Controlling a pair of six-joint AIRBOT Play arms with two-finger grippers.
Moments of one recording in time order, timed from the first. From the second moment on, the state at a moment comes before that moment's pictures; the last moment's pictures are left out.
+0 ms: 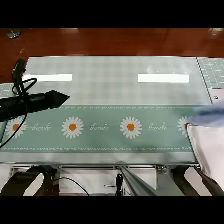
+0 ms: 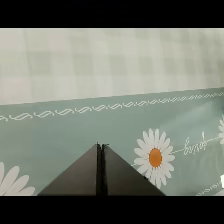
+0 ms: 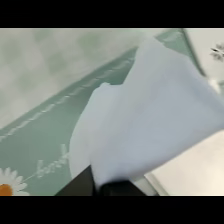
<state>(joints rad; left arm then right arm) -0.02 -0.76 0.71 0.79 -0.94 -1.32 -0.67 -0.92 1.57 -1.43 1.82 1.65</state>
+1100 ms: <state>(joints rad) -0.12 -1.04 1.28 0.85 -0.96 -1.32 -0.35 -0.97 1.36 -1.11 1.24 1.63</state>
